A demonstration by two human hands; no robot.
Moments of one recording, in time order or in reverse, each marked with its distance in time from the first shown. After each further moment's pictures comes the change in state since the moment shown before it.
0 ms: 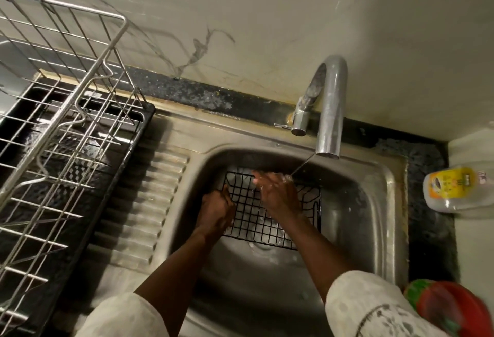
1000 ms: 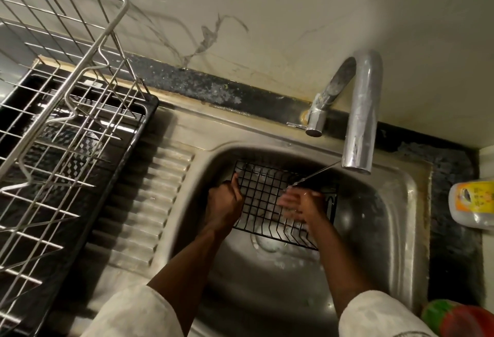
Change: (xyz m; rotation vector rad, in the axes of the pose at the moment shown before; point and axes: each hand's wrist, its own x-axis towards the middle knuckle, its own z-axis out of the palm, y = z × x) left_hand 0.022 -0.002 0.018 -0.038 0.108 0.049; right_hand -0.012 0.047 0.000 1.363 -0.169 1.142
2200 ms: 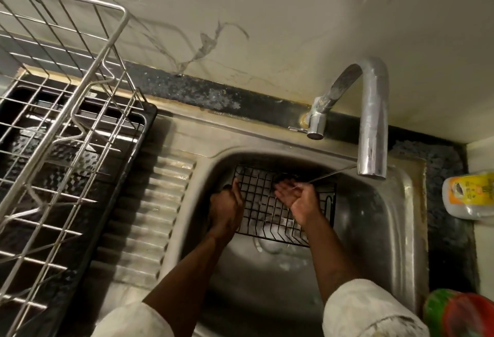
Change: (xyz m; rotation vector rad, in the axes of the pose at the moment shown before) left_hand 0.005 0.000 0.000 0.221 -0.025 0.089; right_hand 0.004 -0.004 0.030 0.555 -0.026 0.029
